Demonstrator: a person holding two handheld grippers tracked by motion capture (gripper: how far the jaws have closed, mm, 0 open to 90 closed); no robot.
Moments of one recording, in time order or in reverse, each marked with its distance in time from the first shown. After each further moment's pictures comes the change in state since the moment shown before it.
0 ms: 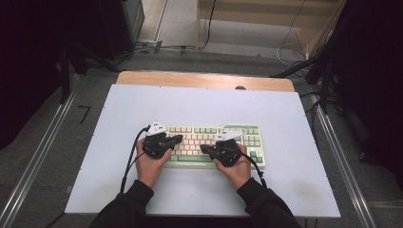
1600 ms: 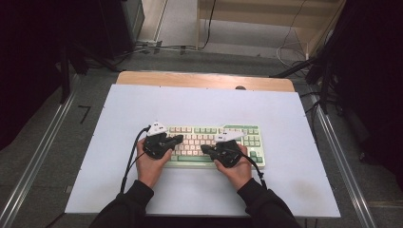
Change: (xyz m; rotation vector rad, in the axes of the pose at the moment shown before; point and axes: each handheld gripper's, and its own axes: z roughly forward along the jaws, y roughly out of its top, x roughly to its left) left arm -0.002 0.000 0.000 -0.005 -0.006 -0.001; right arm 0.000 -0.002 -0.003 -0.008 -0.007 -0.006
